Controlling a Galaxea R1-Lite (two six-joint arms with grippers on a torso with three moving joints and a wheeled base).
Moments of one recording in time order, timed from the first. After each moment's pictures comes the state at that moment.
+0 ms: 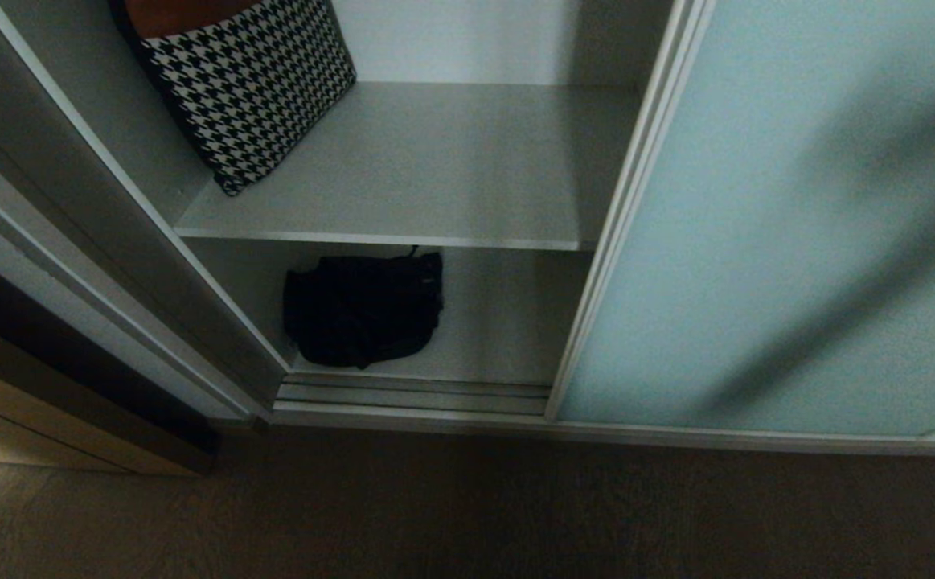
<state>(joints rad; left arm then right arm) 0.00 0.00 0.00 0.00 -0.02 0.05 0.16 0.98 -0.84 -0.35 0.36 0.45</state>
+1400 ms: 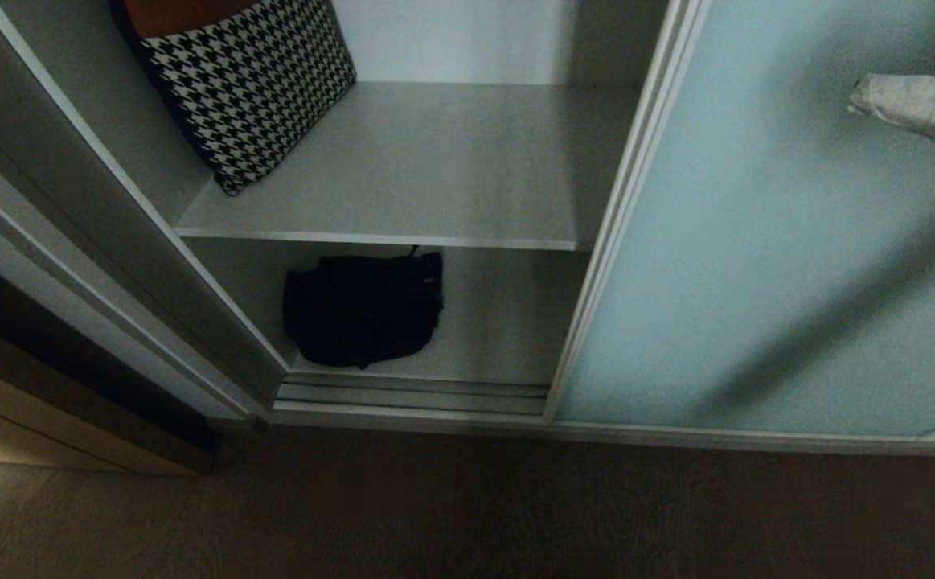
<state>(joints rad) 0.00 0.00 0.00 0.00 -0.02 0.05 0.35 1.17 -1.08 -0.32 0.34 0.37</state>
